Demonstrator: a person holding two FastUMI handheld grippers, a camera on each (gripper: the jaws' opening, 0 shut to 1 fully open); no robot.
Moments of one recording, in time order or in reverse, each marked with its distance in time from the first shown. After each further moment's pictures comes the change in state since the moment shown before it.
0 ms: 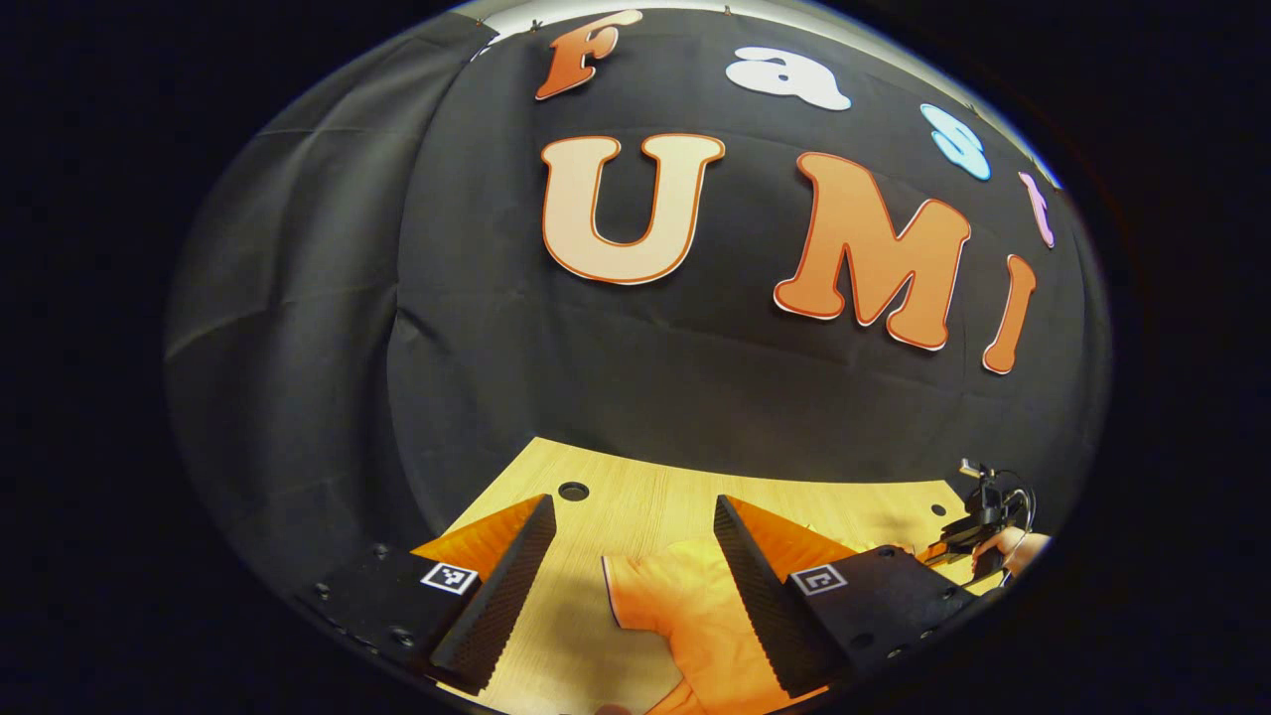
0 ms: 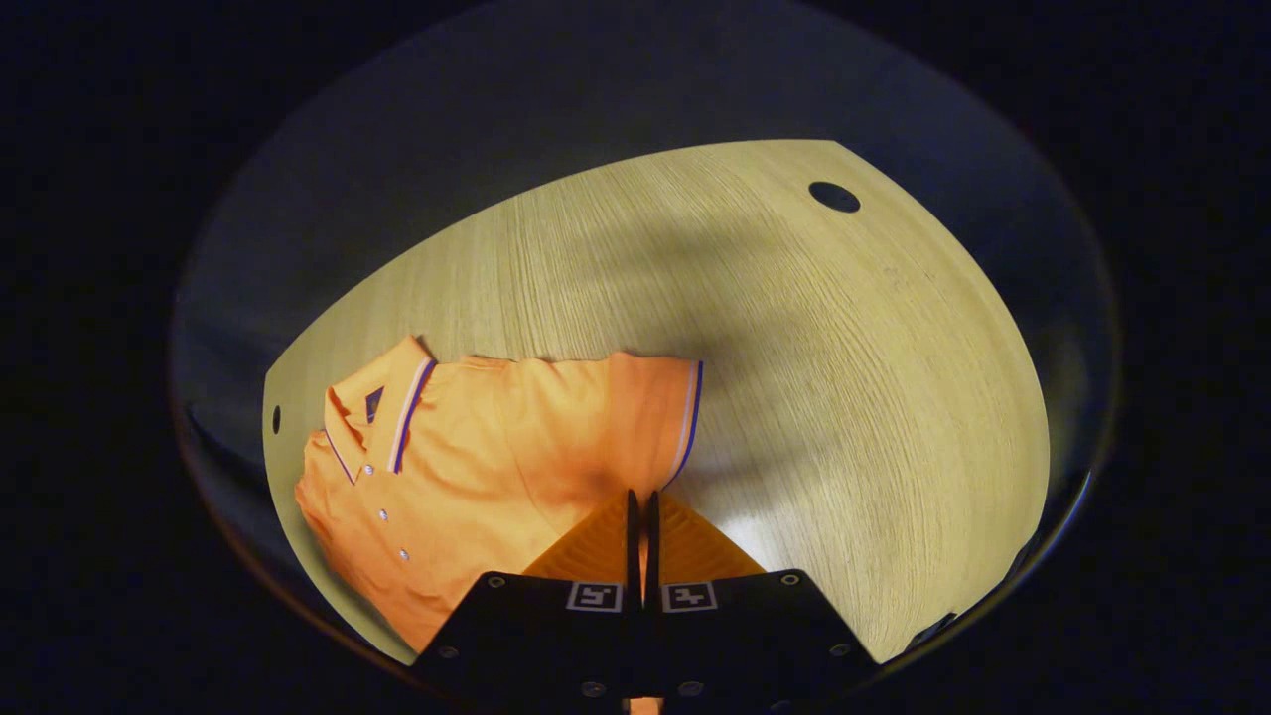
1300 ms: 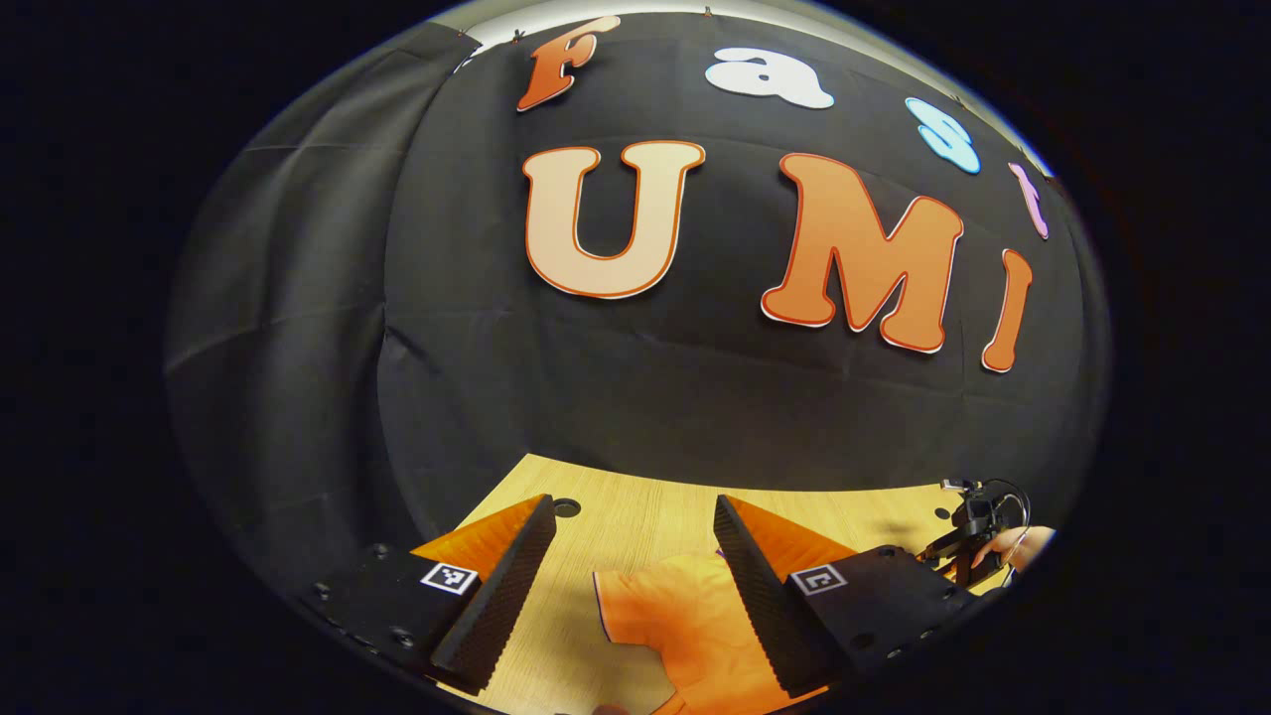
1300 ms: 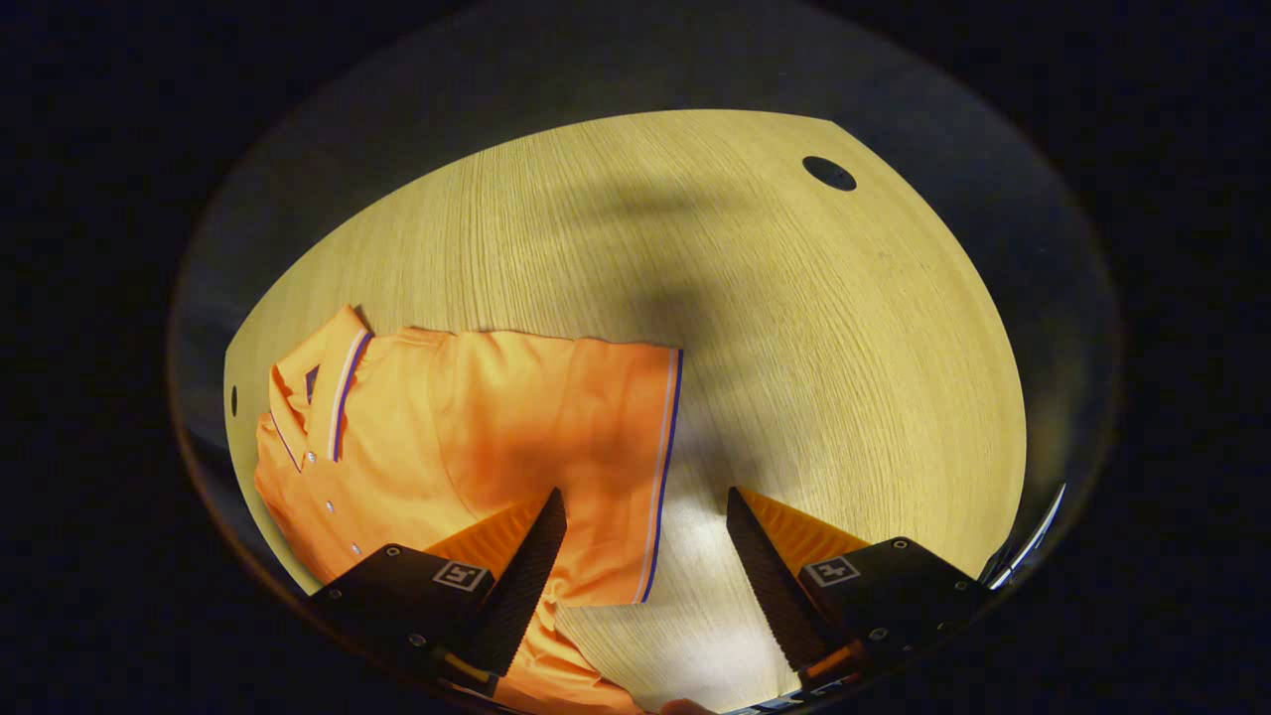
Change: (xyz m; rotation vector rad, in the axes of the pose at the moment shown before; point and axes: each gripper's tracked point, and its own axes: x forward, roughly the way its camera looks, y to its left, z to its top) left arm 0.021 -0.023 0.009 0.034 -0.032 0.003; right arm 0.043 -0.034 -0.028 -0.031 0.178 -0.136
